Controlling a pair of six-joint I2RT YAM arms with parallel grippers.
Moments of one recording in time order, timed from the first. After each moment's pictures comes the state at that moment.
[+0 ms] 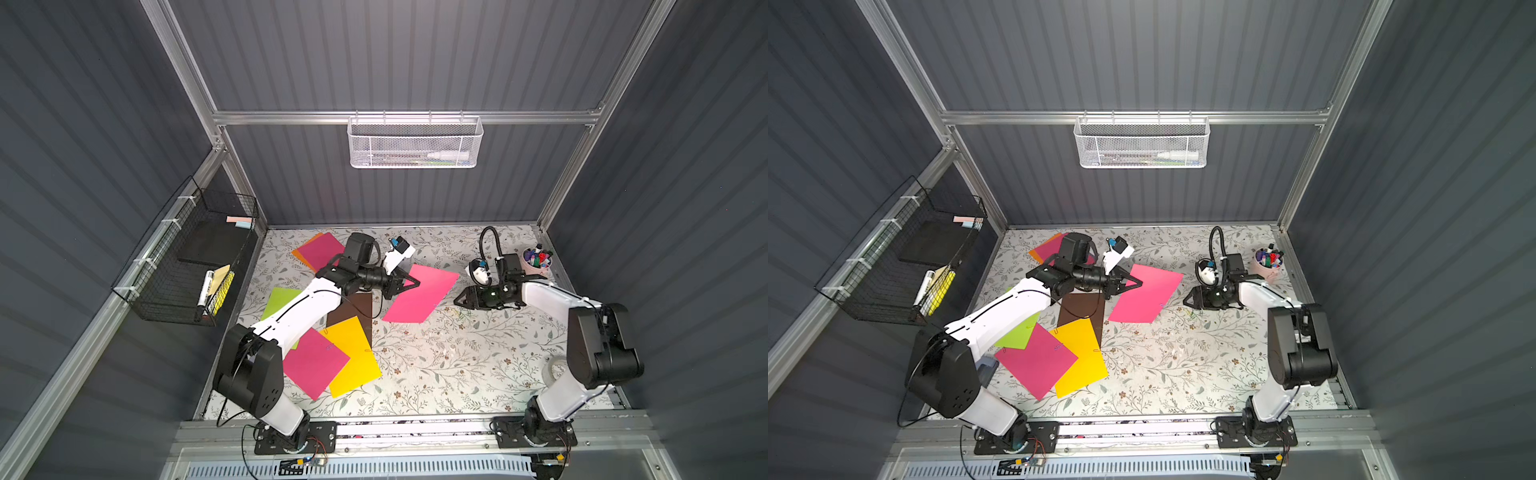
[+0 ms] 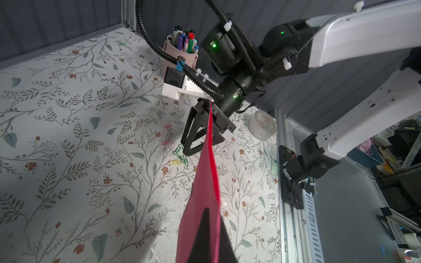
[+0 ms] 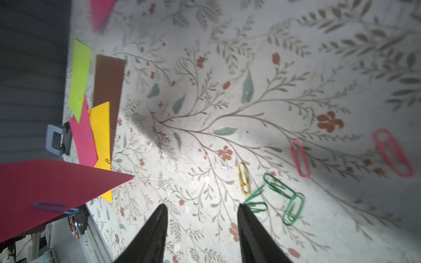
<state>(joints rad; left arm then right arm) -0.47 1.57 1.24 -0.27 0.87 0.05 0.12 1.63 0.96 -0.45 -0.70 0.03</state>
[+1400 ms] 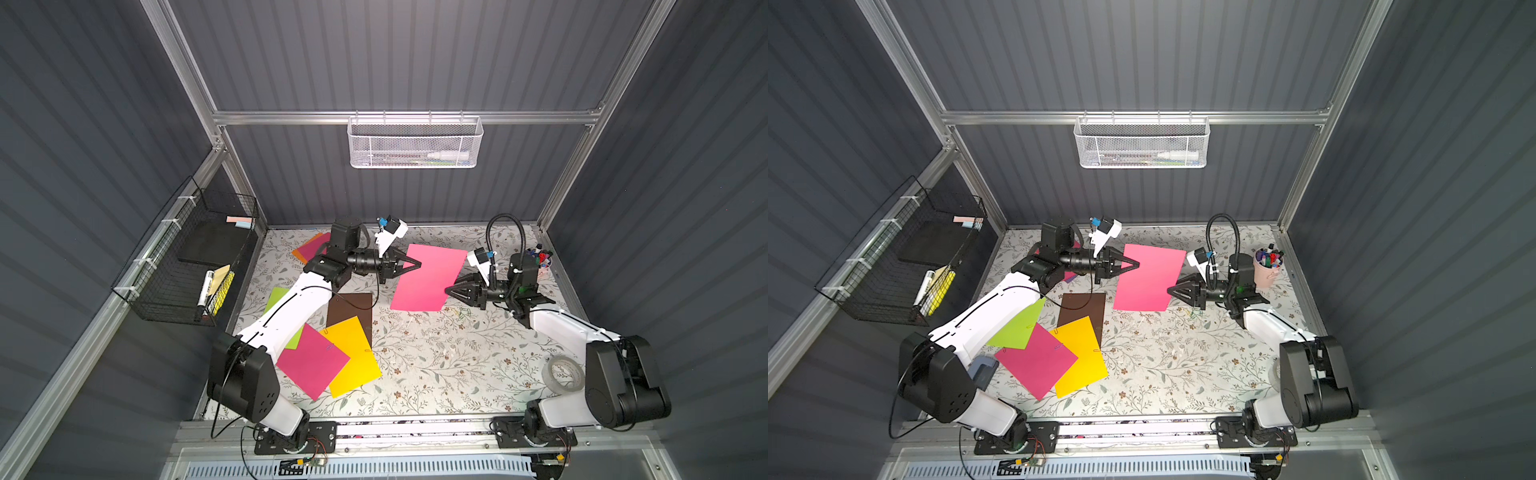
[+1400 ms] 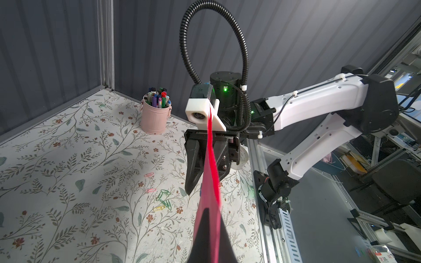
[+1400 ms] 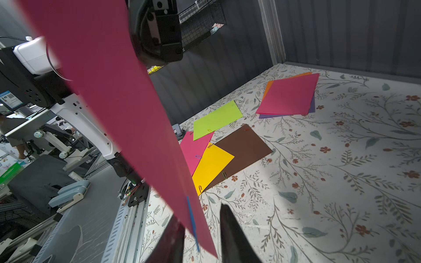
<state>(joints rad) -0.41 1.54 1.34 -0.16 1.06 -0.04 0.16 1.43 0.74 0.34 -1.28 0.13</state>
